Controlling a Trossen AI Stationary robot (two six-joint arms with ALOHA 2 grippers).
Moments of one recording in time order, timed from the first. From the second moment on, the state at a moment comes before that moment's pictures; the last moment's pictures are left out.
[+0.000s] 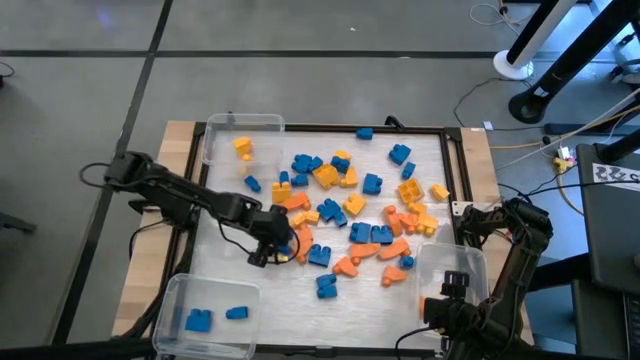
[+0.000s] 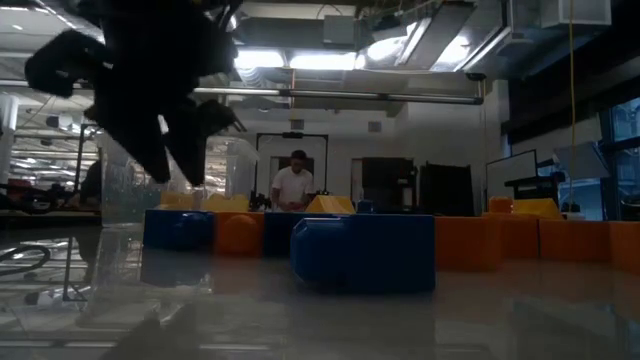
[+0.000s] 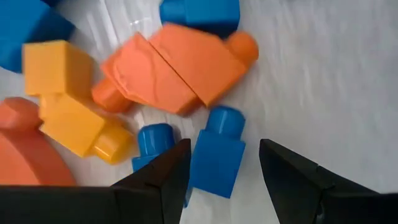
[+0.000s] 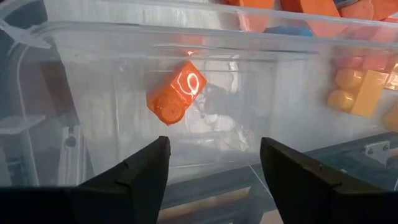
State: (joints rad) left arm -0.21 1.49 0.86 -0.48 -0.01 0.11; right arm 1.09 1.83 1.67 -1.57 0.12 1.20
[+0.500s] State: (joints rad) left arm -0.21 1.67 0.86 -0.48 -0.02 0.21; right arm 1.09 1.83 1.67 -1.57 0.12 1.20
